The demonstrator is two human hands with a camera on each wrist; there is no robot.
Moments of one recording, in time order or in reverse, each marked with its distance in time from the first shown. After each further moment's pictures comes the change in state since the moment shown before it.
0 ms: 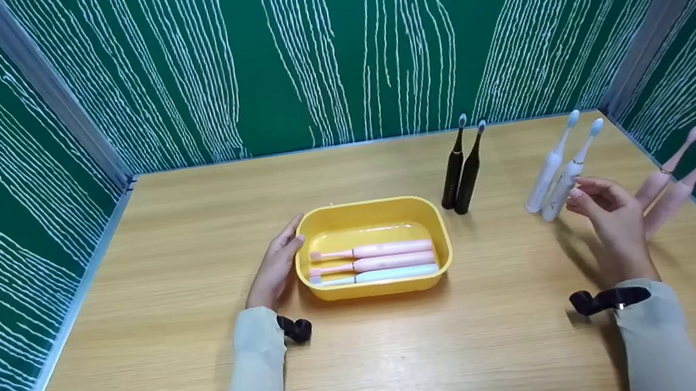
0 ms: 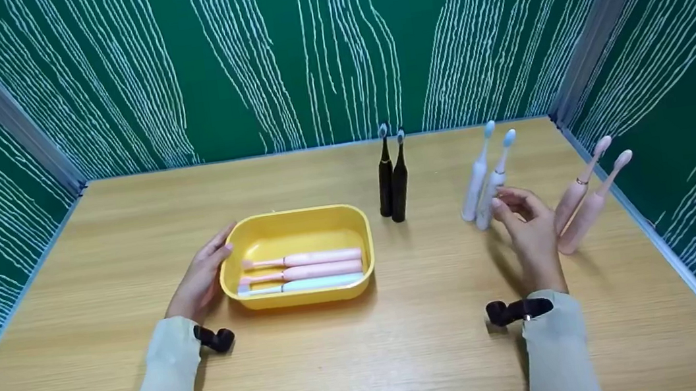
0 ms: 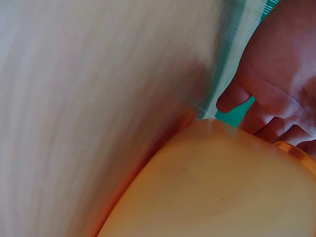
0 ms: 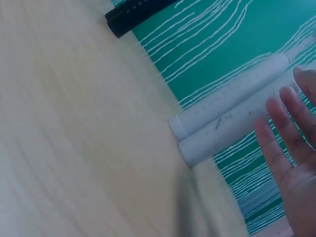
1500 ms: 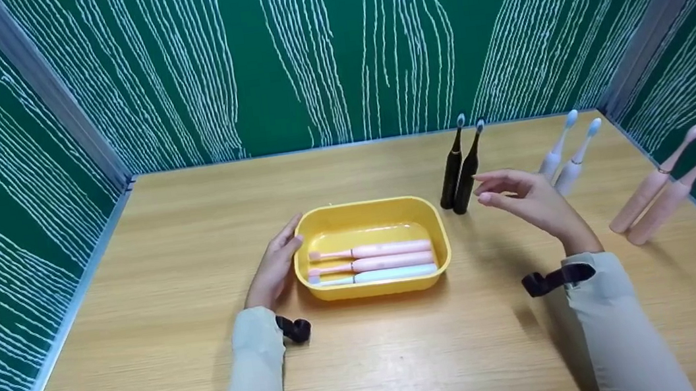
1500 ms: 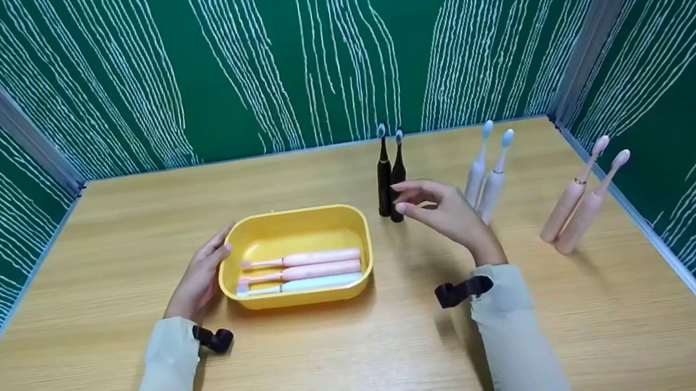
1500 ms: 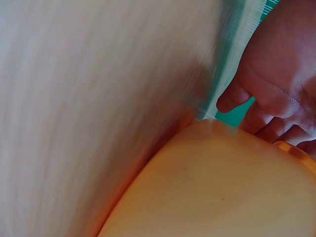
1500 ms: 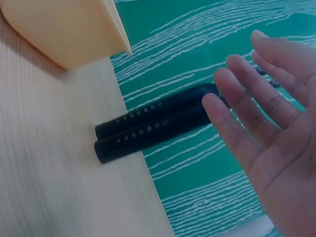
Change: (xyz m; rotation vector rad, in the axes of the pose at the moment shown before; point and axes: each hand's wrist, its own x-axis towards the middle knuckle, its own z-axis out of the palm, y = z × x) left_hand 0.000 0.001 0.000 0.020 0.008 -0.034; right_hand 0.003 -0.032 0.100 -0.588 -0.585 -0.191
